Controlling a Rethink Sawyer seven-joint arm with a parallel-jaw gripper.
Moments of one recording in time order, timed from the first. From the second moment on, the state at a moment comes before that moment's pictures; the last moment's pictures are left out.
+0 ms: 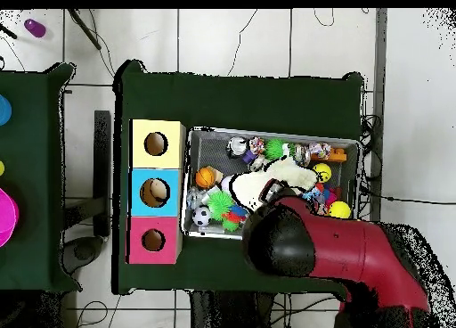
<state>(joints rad) -0.51 -1.11 0.17 1.88 -0.38 0.53 2.15</state>
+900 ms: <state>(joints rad) -0.42 -1.01 0.16 1.92 -0.46 0.31 2.15</state>
